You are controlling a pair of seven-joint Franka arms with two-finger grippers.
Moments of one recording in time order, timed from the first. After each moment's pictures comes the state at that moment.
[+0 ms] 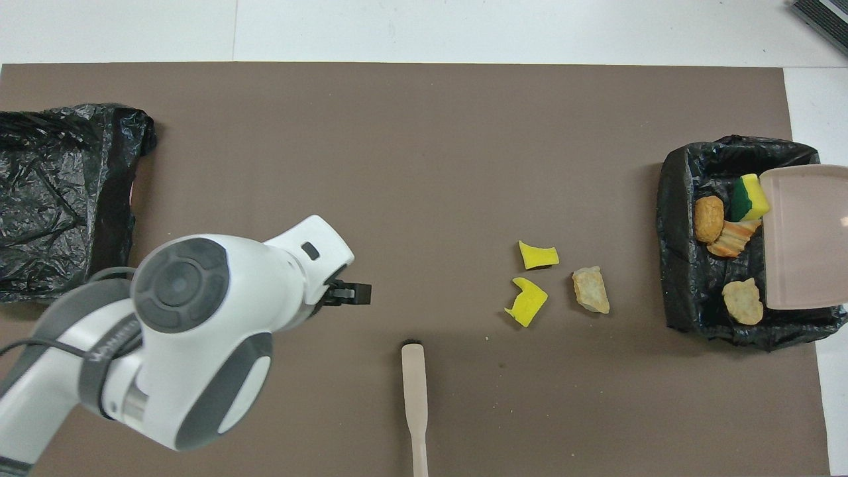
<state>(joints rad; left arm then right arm) -0.36 -0.09 -0.15 -2.02 -0.11 2.02 -0.34 -0.31 0.02 0.09 -1.74 -0.77 1.82 -1.53</state>
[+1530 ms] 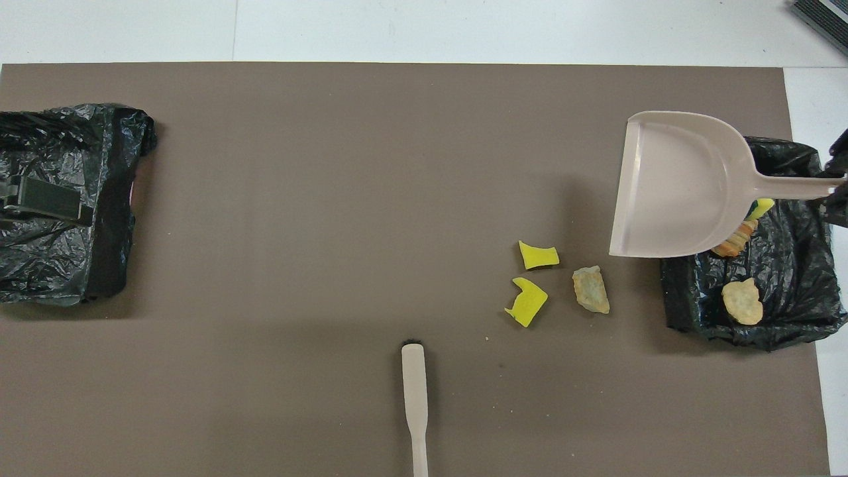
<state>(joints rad) -0.01 0.01 -0.02 -1.46 -0.09 1.46 0.00 -0.28 0.18 0.18 -1.51 -0.22 1.68 -1.43</state>
